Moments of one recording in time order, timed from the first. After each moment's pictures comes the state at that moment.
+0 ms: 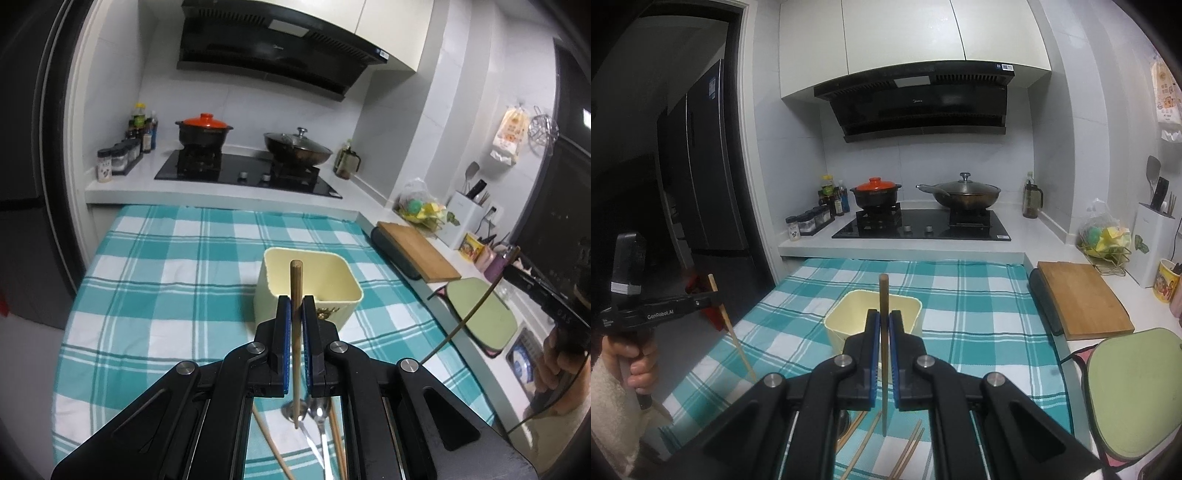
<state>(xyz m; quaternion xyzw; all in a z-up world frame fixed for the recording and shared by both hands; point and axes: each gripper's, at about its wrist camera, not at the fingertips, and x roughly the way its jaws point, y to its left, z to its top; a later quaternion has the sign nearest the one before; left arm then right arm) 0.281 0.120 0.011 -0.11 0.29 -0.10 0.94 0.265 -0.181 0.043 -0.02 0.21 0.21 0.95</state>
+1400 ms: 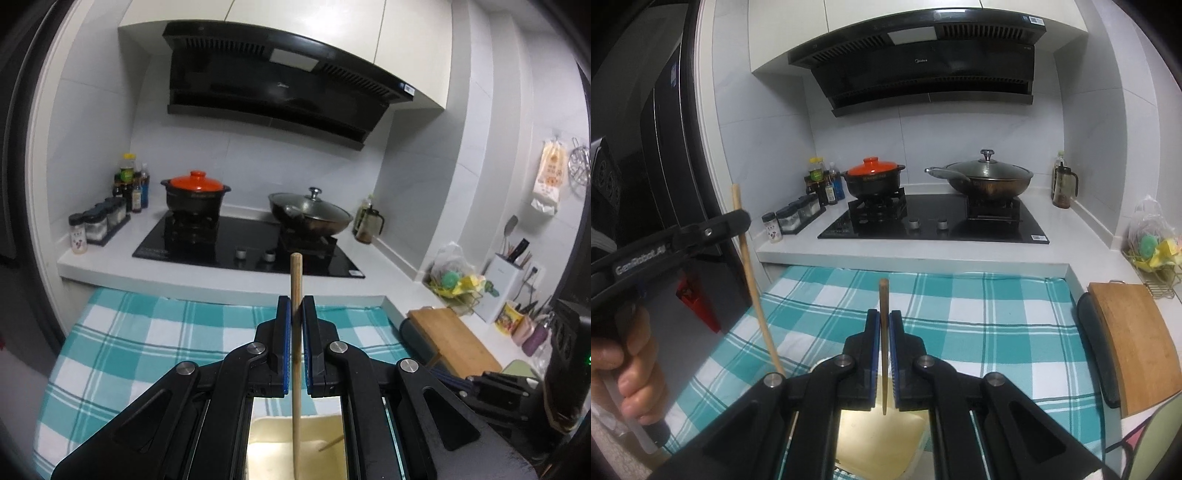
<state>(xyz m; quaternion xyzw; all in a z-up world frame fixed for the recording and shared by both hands) 0.500 0.075 0.048 -0.11 0.20 -0.05 0.97 0.493 -0.102 0.025 -0.01 0.27 0.22 0.94</state>
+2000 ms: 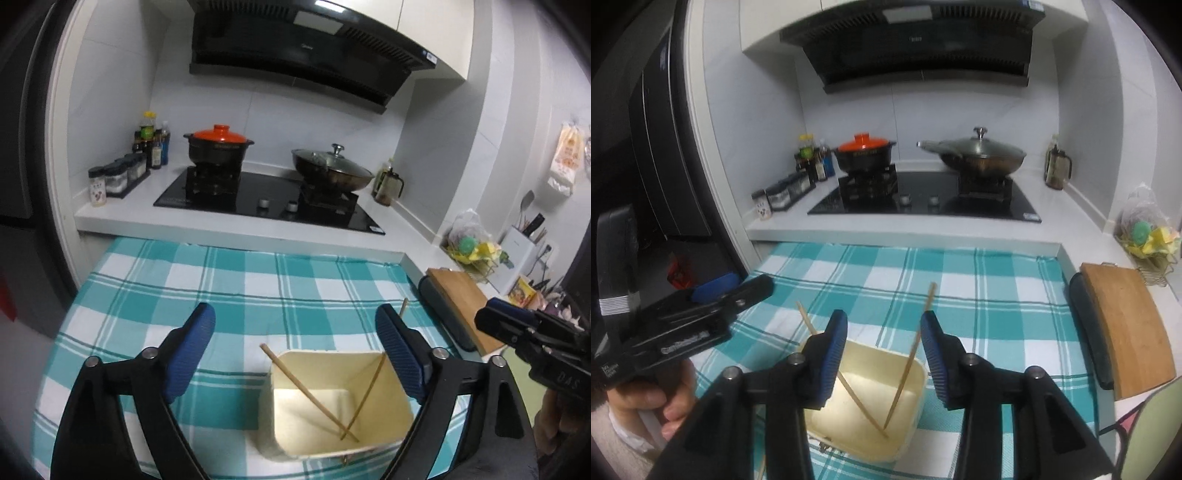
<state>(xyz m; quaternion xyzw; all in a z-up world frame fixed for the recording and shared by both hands) 0.456 0.092 0.007 -0.11 0.27 -0.03 0.96 0.474 -0.107 0.020 -0.03 0.30 0.20 0.93</state>
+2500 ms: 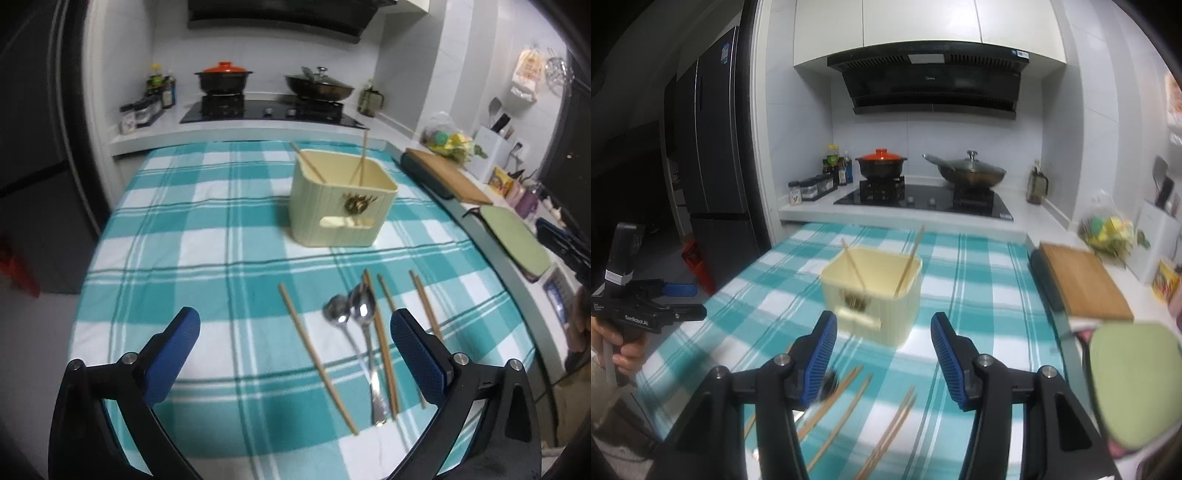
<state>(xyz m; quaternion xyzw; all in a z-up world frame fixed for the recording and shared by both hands) 0.209 0.103 -0.076 -0.05 0.38 -0.03 0.92 0.236 -0.178 -0.015 -0.05 0.25 0.20 0.95</state>
